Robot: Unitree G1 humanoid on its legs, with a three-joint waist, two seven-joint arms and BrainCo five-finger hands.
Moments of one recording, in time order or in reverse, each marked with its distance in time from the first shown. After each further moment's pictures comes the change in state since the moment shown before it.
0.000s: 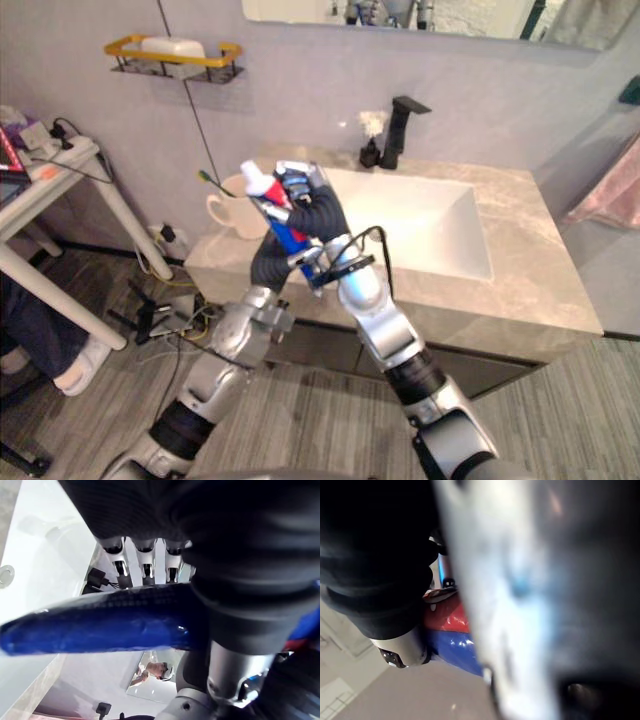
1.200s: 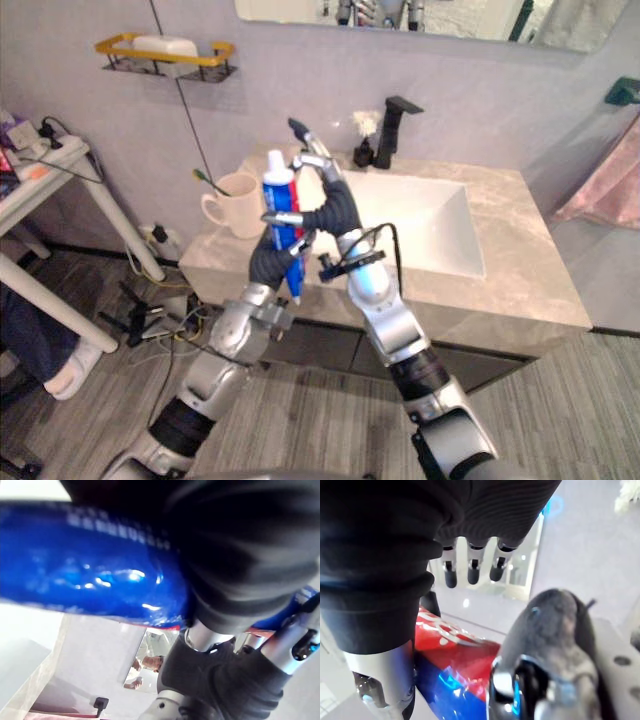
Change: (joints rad) left arm -0.008 -0.003 0.026 -0.001 0.055 -0.015 -0.005; right arm 0.015 0.003 -0.089 -0.004 -0.066 0.003 0.004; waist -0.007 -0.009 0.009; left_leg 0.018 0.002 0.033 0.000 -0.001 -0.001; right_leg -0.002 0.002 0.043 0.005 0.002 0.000
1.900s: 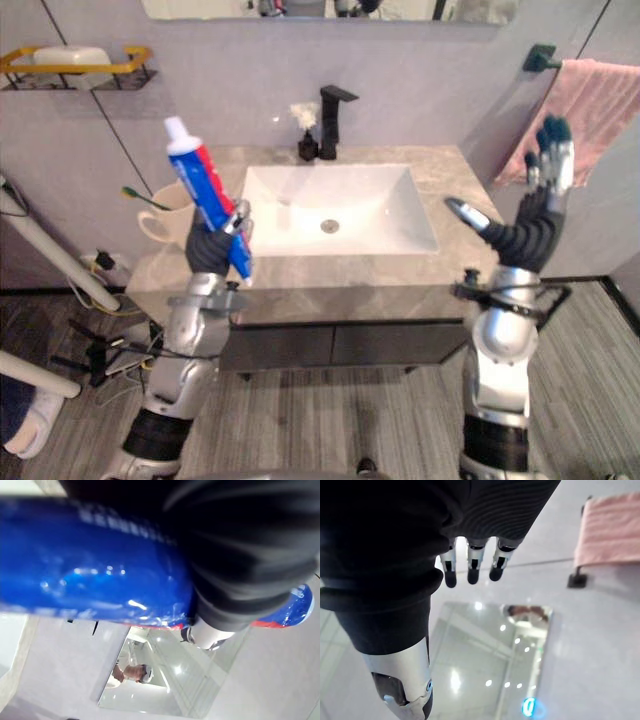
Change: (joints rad) left arm 0.102 0.000 0.267 -0.166 0.036 0.010 0.011; right arm 0.459 -0.007 -0.620 -0.297 0.005 -0.051 -0.101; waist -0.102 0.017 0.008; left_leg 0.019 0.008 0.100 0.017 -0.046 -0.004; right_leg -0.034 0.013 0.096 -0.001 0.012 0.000
